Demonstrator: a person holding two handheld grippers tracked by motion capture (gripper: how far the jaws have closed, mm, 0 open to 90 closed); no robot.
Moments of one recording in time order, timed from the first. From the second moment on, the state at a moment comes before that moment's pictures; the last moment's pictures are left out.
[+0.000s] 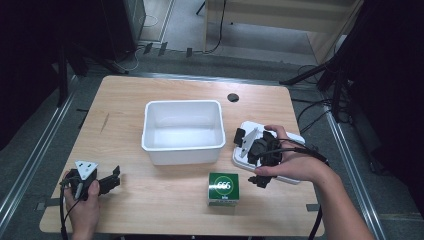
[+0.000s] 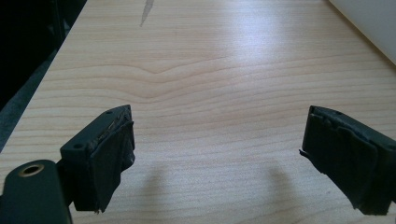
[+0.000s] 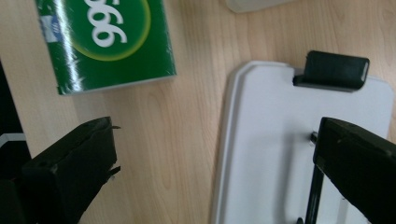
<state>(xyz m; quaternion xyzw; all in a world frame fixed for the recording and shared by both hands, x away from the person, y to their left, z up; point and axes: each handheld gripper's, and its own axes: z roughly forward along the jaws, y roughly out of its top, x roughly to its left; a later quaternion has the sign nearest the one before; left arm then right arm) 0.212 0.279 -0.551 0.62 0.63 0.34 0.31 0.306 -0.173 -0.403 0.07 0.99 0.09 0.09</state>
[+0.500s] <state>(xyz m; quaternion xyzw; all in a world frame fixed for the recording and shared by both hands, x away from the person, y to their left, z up) 0.211 0.280 -0.551 0.63 0.63 0.33 0.31 0.289 -0.146 -0.421 0.03 0.99 0.09 0.06</state>
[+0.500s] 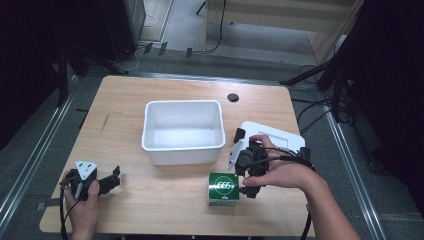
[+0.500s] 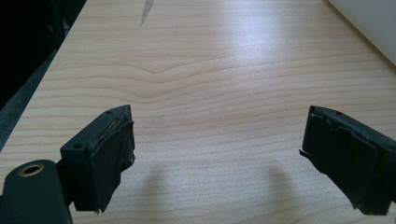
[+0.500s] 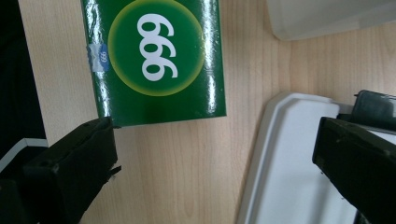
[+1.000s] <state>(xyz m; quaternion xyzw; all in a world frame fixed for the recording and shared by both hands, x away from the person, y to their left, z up) 0.211 0.280 -0.550 0.63 0.63 0.33 0.31 0.277 -0.128 -0.444 0.00 1.00 0.08 0.04</state>
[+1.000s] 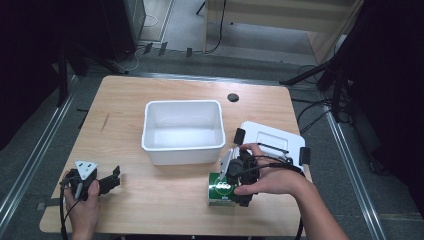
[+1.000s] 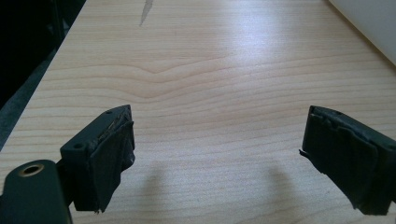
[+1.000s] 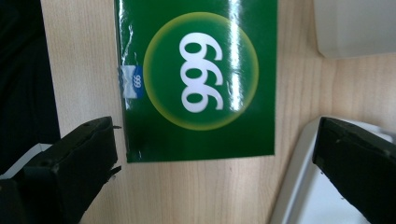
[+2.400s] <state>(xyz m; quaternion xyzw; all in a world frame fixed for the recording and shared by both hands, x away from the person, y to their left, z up) 0.212 0.281 -0.551 0.63 0.63 0.33 0.31 0.272 -0.104 -0.459 -0.05 0.99 0.08 0.05</state>
